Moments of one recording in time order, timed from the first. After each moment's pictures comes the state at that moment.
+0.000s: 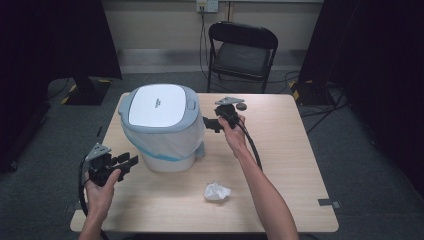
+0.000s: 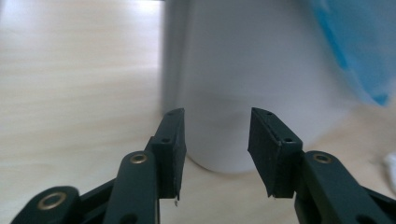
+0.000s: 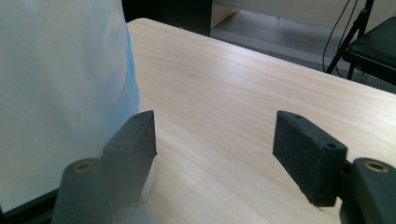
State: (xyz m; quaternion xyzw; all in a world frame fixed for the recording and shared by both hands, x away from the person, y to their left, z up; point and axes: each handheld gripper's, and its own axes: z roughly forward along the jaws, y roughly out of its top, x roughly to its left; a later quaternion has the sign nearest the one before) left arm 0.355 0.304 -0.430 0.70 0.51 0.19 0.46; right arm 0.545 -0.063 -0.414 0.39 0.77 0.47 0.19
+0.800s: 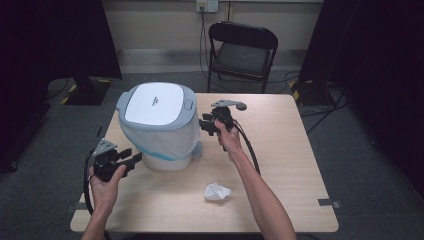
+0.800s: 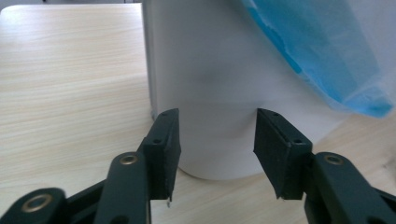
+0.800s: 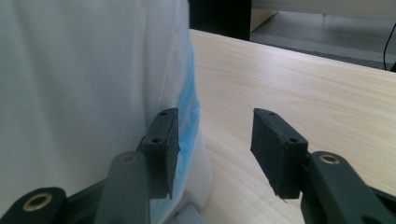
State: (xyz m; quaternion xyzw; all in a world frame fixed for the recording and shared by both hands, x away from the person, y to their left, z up) left arm 0.371 0.298 -0.423 0.71 0.51 0.21 0.44; right arm 0.528 -0.051 -0.415 0.37 0.76 0.52 0.11
